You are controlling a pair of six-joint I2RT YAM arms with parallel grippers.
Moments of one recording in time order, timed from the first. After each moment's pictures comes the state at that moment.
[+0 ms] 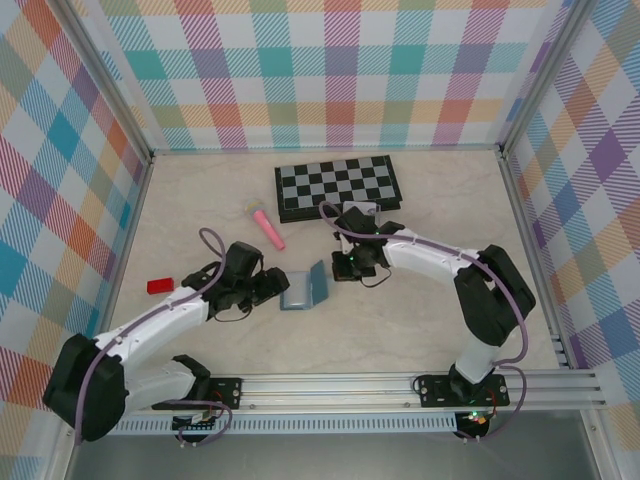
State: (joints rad) left arm -0.55 1.21 0.63 -0.43 0.16 -0.96; right arm 0.70 1.72 1.11 -0.63 -0.18 0.55
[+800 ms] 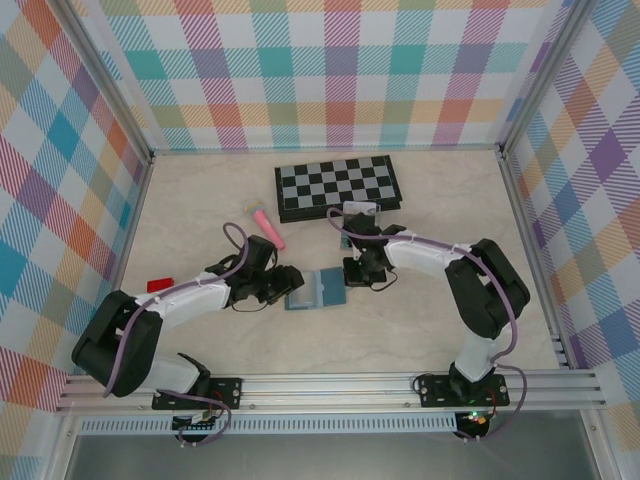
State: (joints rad) left arm -0.55 1.39 0.64 -0.20 0.31 -0.98; right arm 0.67 1.77 1.09 -0.63 -0.16 0.55
